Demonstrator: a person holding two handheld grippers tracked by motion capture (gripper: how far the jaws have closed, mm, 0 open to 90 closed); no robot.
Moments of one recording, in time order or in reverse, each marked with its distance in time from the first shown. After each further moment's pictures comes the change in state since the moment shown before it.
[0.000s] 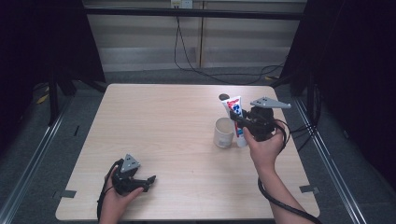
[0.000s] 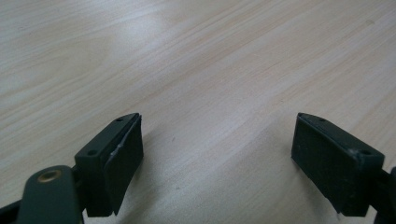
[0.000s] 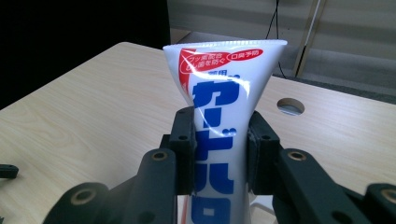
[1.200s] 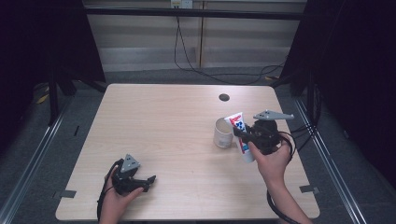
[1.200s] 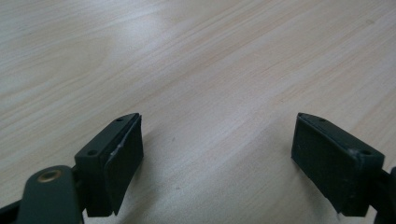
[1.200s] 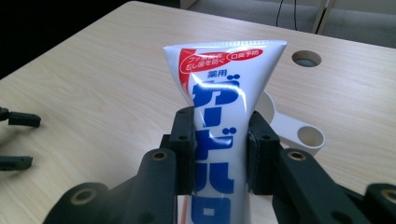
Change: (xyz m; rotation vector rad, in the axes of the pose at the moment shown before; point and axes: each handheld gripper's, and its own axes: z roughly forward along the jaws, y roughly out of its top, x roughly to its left) left arm 0.000 0.000 0.000 0.001 -0.002 0.000; right arm -0.002 -0.029 -0.018 0.130 0.051 0.019
